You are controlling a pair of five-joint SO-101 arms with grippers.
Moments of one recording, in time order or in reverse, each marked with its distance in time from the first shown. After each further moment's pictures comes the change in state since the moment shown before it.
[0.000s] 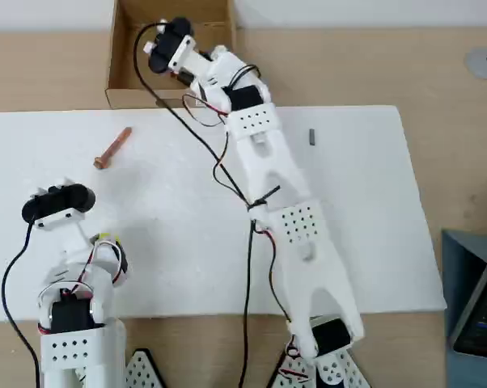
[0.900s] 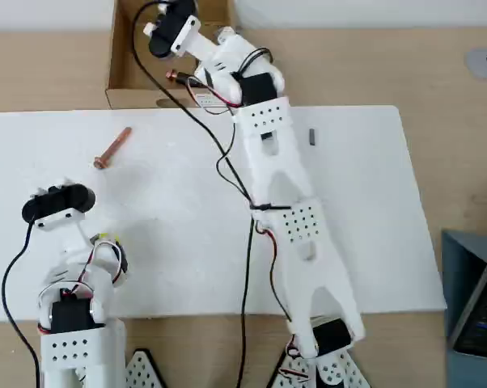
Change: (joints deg) left arm 0.0 0.0 0.0 0.0 0.0; right arm 0.9 0.4 -22.6 22.9 0.4
